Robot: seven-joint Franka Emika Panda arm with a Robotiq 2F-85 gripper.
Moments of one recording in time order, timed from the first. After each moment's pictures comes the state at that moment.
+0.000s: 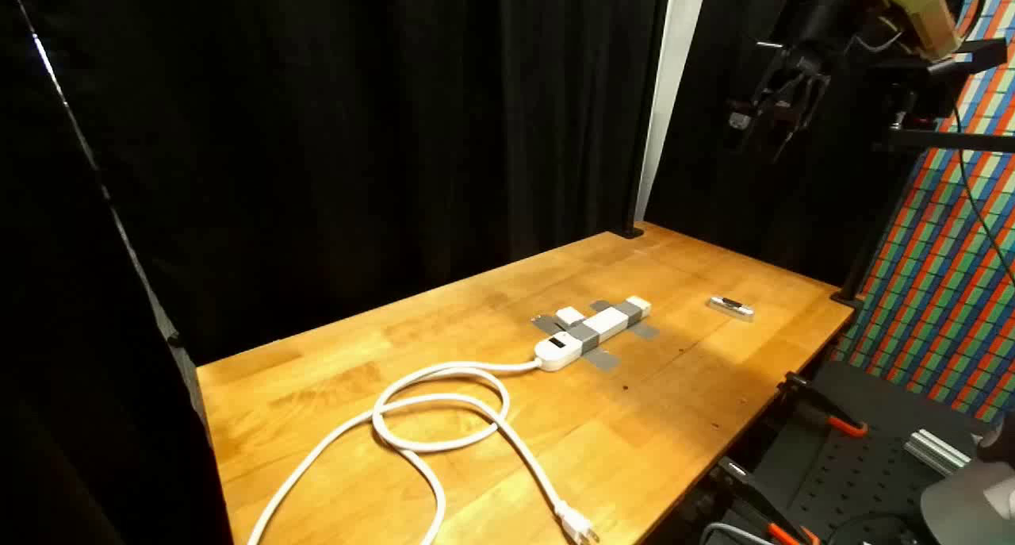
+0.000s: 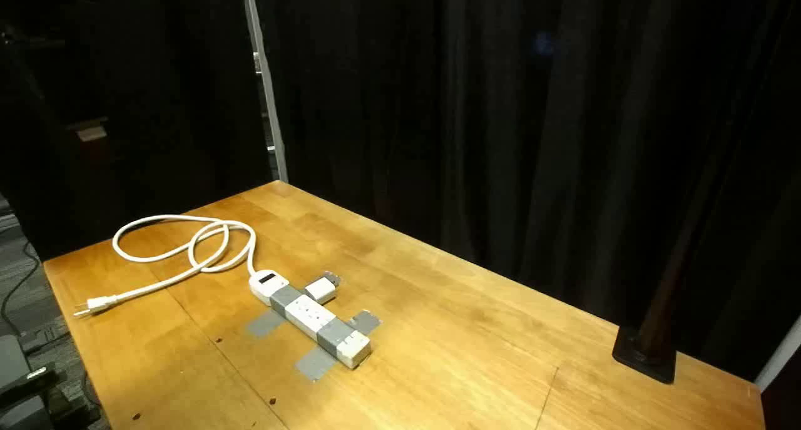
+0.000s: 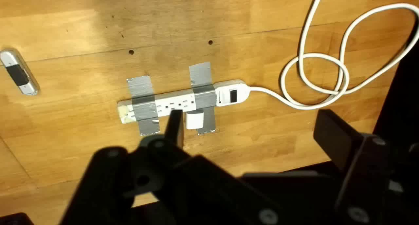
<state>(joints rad) -0.01 -0.82 -0.11 -2.72 0.11 2.03 -0.05</state>
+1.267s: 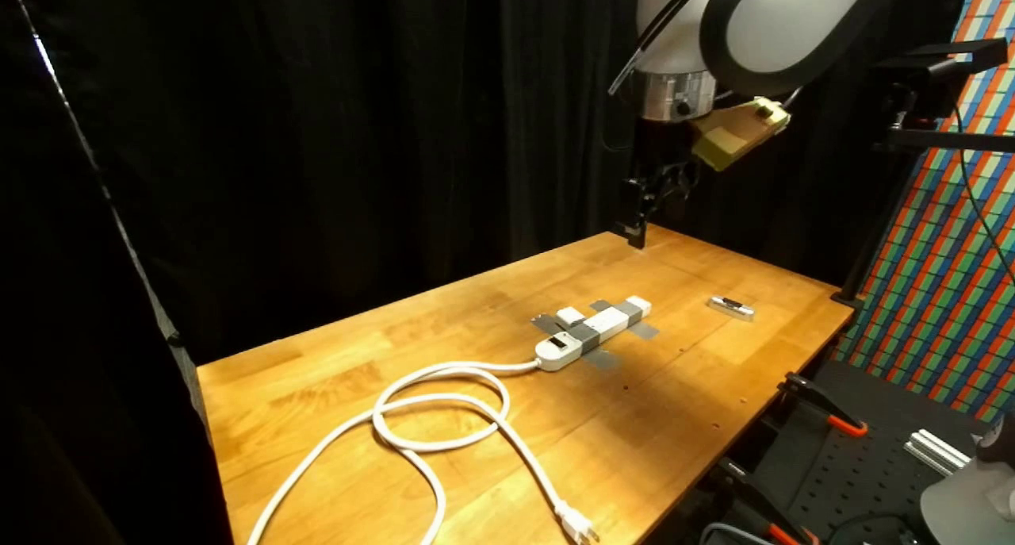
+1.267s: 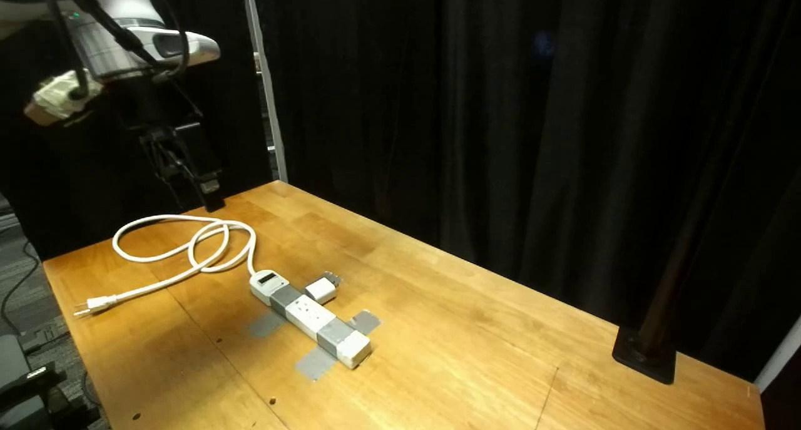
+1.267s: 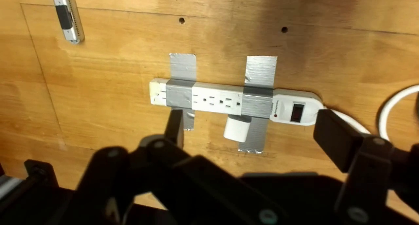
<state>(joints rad) -0.07 -0.29 0.23 -2.60 -0.27 2.33 0.30</state>
